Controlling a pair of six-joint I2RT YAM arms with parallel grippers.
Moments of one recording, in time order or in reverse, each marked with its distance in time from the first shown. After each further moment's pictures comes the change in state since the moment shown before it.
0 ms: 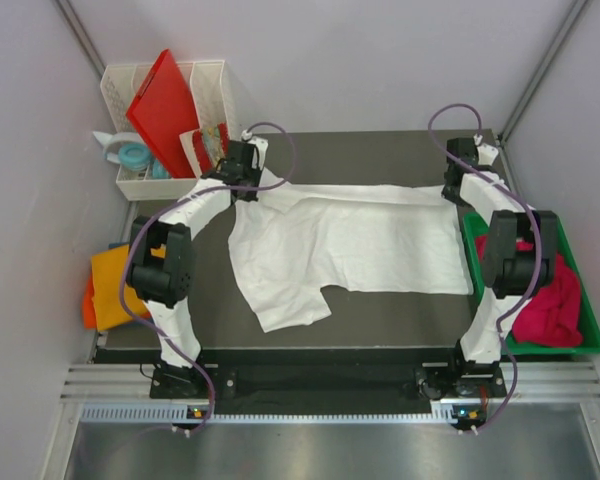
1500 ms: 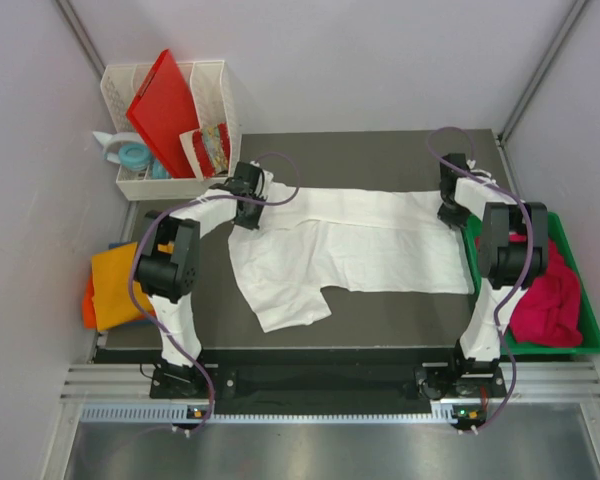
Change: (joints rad) left arm -0.015 0.056 -0.114 -0.107 0.054 0.000; right arm -0.006 0.089 -0.032 -0.161 -0.014 0.072
